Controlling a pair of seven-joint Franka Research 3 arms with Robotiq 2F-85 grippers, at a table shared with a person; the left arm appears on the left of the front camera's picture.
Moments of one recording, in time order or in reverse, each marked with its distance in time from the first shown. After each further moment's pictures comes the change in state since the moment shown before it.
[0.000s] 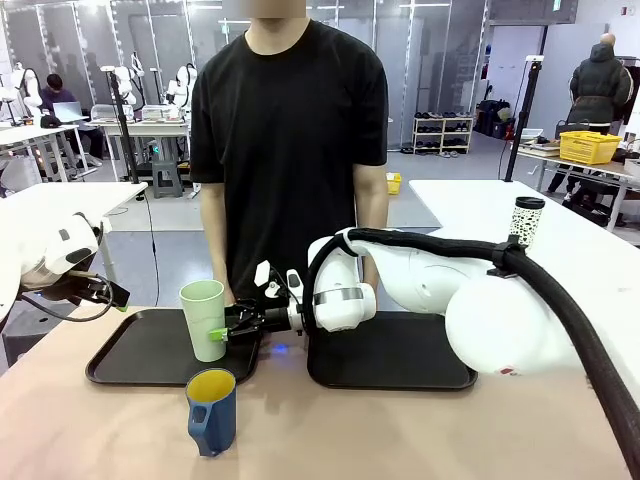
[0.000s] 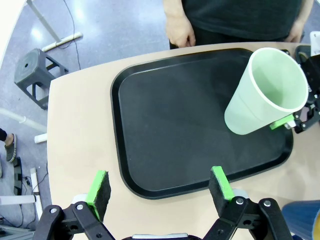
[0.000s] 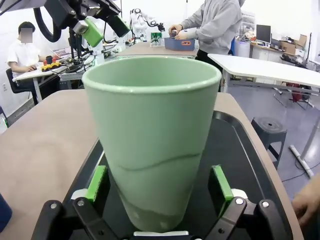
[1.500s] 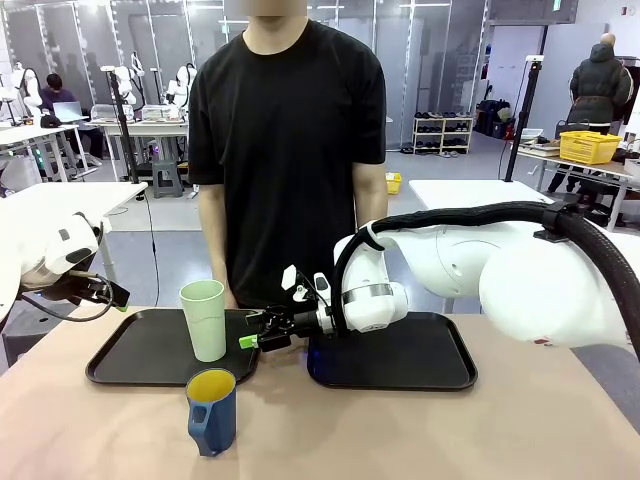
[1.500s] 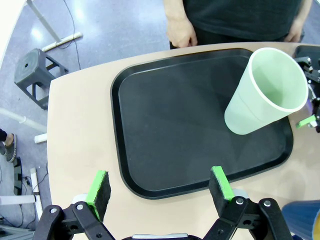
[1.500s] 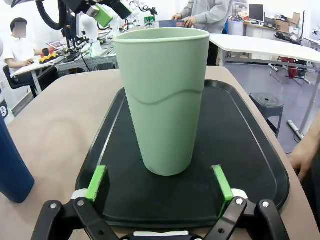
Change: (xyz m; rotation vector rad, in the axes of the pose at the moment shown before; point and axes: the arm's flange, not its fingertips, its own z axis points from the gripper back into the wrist) left arm 0.000 0.000 0.000 0.000 0.000 0.000; right arm -0.008 0.020 0.059 -0.036 0.081 -0.057
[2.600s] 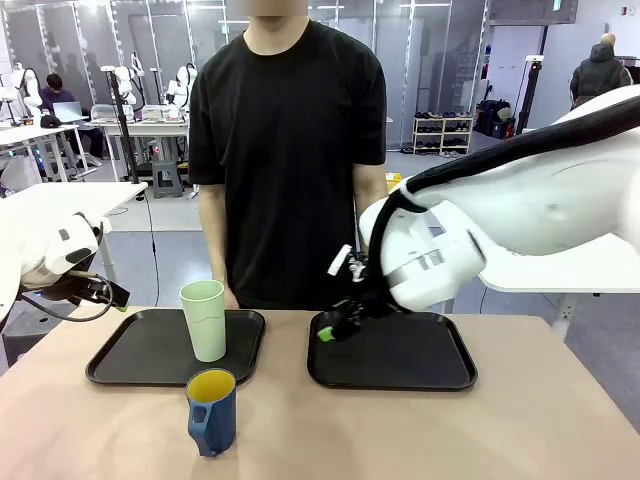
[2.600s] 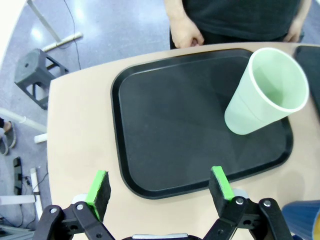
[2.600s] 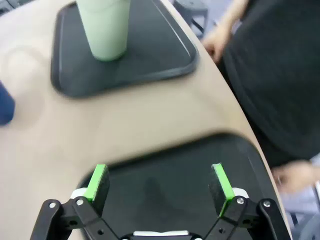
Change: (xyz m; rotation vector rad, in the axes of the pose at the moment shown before) left arm 0.000 0.000 0.000 0.000 0.000 0.000; right arm 0.063 0.085 0.157 -0.469 0.517 -0.044
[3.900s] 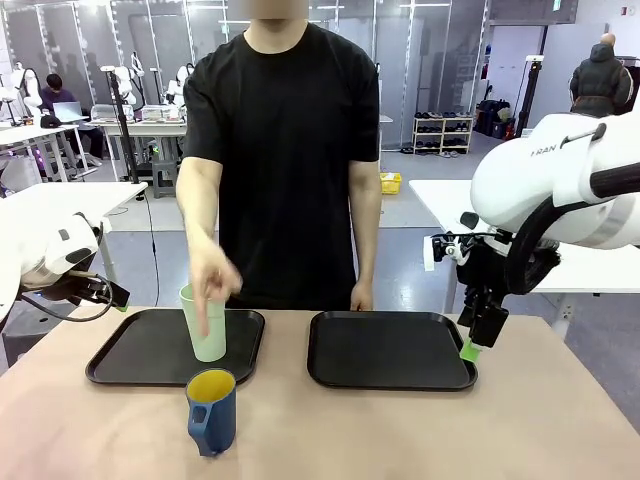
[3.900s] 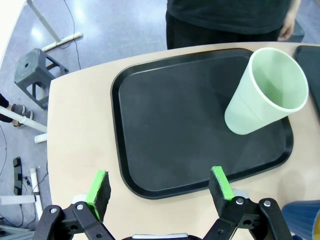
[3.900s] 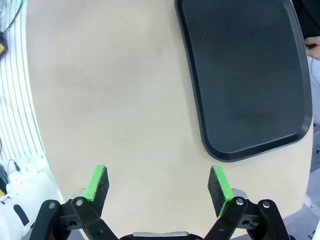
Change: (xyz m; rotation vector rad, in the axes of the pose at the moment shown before) left arm 0.000 0.000 0.000 0.000 0.000 0.000; right arm -0.012 0.052 0.217 0.149 0.592 0.062
